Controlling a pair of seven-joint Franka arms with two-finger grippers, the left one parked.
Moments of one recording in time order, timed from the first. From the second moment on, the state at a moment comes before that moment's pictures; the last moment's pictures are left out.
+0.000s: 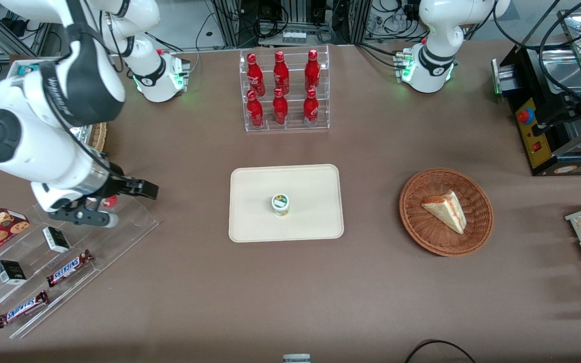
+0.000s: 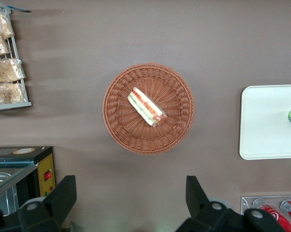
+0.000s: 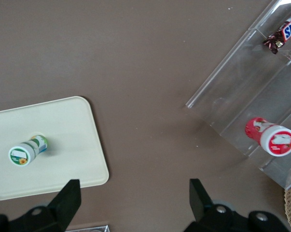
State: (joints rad) arm 0.27 0.21 -0.07 -1.55 0.09 1.65 0.38
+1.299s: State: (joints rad) arm -0.07 -0.01 0.06 -1.62 0.06 1.46 0.21
